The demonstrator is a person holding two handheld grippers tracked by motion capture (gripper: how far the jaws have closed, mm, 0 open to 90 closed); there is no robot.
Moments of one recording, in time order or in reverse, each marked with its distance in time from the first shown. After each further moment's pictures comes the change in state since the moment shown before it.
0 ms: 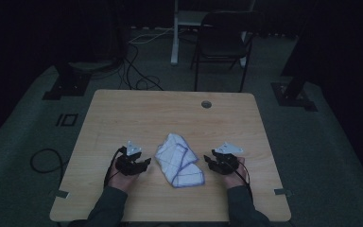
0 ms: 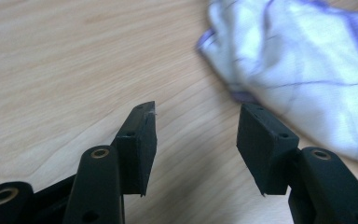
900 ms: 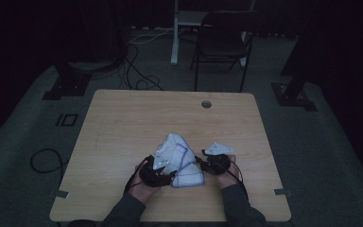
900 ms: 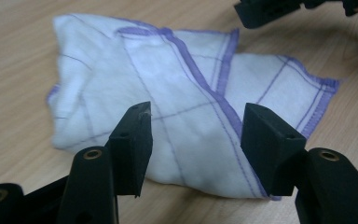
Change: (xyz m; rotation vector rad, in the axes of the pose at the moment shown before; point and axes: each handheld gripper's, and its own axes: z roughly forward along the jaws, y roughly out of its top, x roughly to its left) left arm -0.085 0.014 0.003 -0.023 -0.136 0.189; right arm 0.023 0.014 0.009 -0.019 0.072 -0.113
